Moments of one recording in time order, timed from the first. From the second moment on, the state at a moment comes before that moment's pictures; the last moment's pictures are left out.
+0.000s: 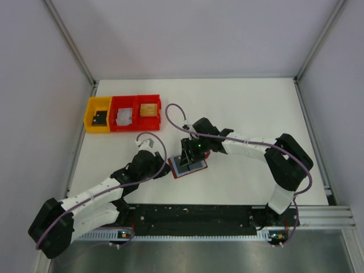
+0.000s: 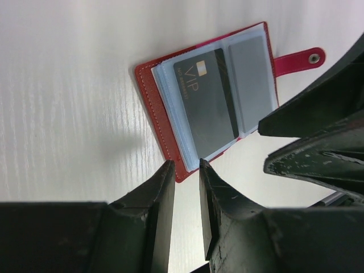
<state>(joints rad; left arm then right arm) -0.68 0.96 0.33 -0.05 -0.02 -0.89 0.80 1.74 1.08 -0.26 -0.48 0.53</state>
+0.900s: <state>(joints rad) -0.56 1.37 0.38 0.33 0.24 -0.91 0.70 1.84 1.01 -0.05 -0.47 0.56</state>
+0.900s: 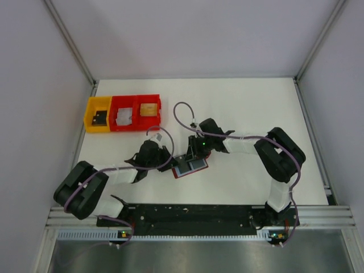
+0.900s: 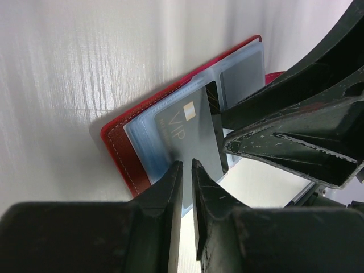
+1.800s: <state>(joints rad) -0.50 1.43 0.30 0.48 0.33 -1.03 0.61 1.90 0.82 0.34 -0.69 0.73</state>
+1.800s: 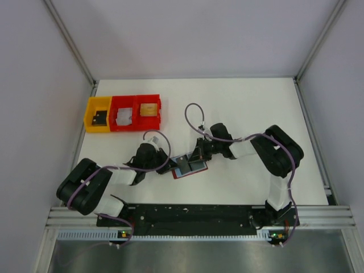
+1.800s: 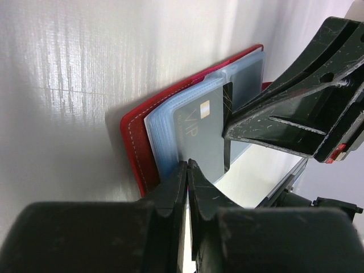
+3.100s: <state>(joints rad) -0.50 1.43 0.30 0.47 0.35 -1.03 0.57 1.93 0.83 0.36 -0.78 0.69</state>
